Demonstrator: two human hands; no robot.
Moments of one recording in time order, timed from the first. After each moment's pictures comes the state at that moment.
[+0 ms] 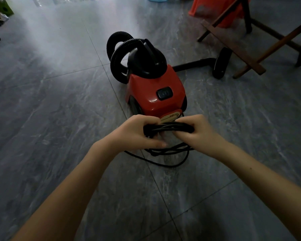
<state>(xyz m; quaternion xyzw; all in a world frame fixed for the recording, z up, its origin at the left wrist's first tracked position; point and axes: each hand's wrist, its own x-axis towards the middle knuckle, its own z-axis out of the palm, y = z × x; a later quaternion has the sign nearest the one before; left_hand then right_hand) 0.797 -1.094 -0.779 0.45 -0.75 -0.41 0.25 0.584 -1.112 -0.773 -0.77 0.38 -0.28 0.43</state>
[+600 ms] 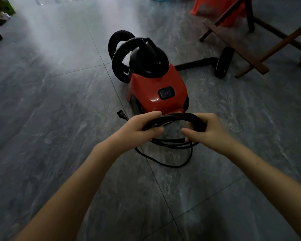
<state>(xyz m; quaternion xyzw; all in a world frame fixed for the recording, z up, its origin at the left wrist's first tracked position) 0.798 -1.091 -0.787 0.48 -0.69 -0.46 0.30 0.562 -1.121 -0.783 -0.73 0.39 -0.31 0.47</state>
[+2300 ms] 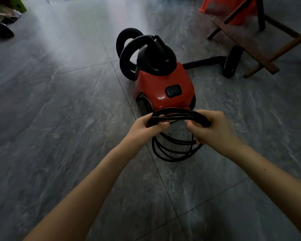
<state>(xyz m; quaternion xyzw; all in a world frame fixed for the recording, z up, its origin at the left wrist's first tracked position) 0.783 -1.081 -0.809 0.54 -0.48 -0.55 0.43 0.578 -1.111 -0.777 -0.72 0.43 -0.36 0.42</state>
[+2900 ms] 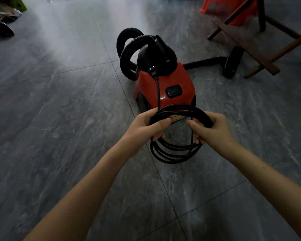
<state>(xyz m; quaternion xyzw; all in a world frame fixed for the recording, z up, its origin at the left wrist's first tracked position) 0.785 -1.079 -0.795 0.43 -0.55 -0.55 0.46 0.575 -1.116 -0.793 -0.64 0.47 -0.38 0.48</state>
